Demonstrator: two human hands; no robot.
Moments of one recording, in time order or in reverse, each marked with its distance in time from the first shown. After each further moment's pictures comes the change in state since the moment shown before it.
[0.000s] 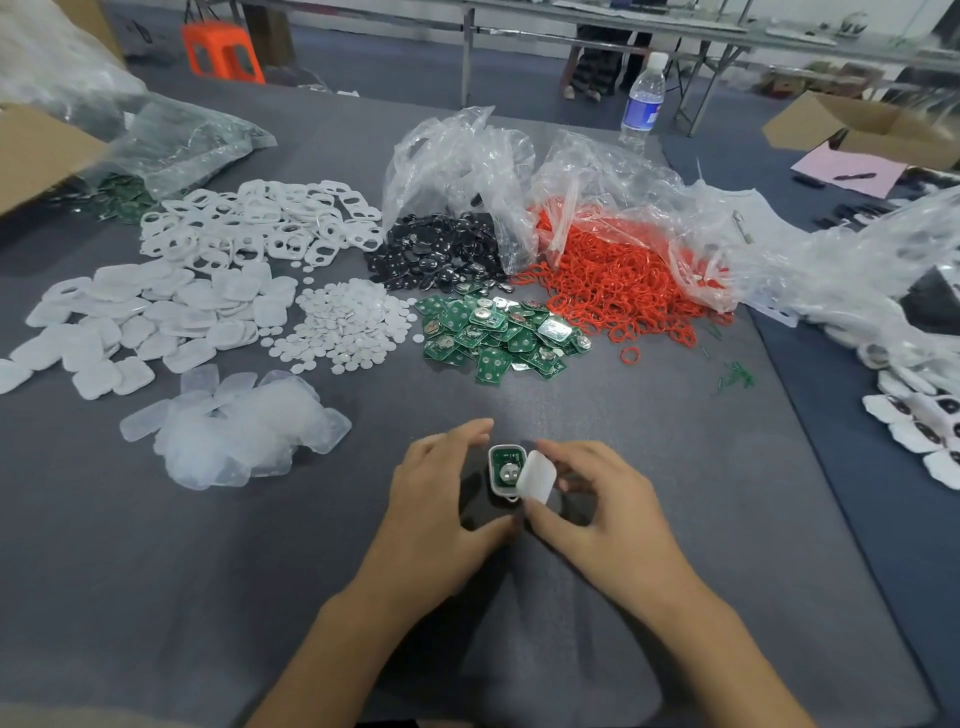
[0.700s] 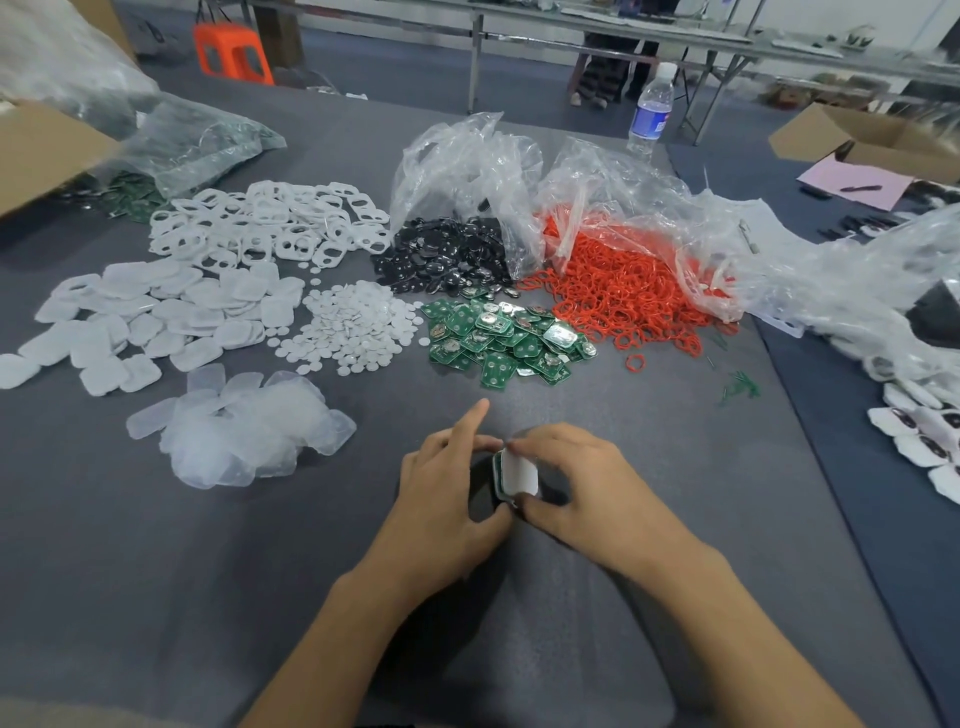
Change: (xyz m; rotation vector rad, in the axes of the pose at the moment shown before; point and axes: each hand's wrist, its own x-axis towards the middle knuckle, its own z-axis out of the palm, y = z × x) left_hand 0.019 -0.020 0.010 0.060 -0.032 0.034; right_hand 0.038 -0.006 -0.005 -0.262 -0.270 -0.200
